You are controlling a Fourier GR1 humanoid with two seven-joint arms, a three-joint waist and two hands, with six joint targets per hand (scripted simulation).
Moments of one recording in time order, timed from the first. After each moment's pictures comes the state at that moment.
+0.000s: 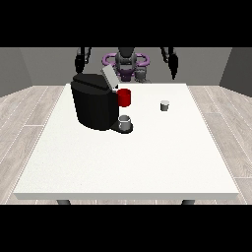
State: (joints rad) left arm 0.02 0.10 0.01 -1.56 0.02 -0.01 0.01; right arm 0.03 -0.12 -0.01 -1.57 0.00 -0.02 -0.03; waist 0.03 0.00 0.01
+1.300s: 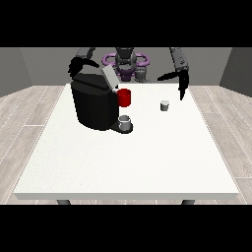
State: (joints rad) left arm -0.28 0.36 0.17 -1.15 -0.06 -0.17 -0.12; right arm -0.07 -0.03 -0.01 -1.60 -0.02 -0.09 -0.10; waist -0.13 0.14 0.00
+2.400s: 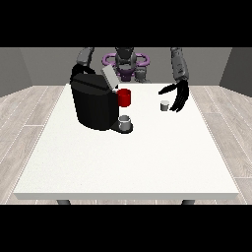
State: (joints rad) left arm -0.49 0.39 0.10 -0.78 -0.31 -0.10 -0.15; right arm -0.18 -0.03 -0.03 -1.44 0.02 -0.15 -0.05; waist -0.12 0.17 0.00
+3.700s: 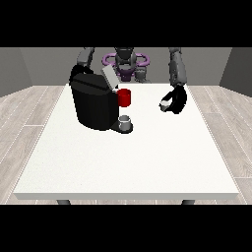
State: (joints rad) left arm -0.58 0.40 0.03 -0.56 -0.60 0.15 -0.29; right arm -0.20 -0.01 -0.02 -1.44 0.00 -0.17 -0.02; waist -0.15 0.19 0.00
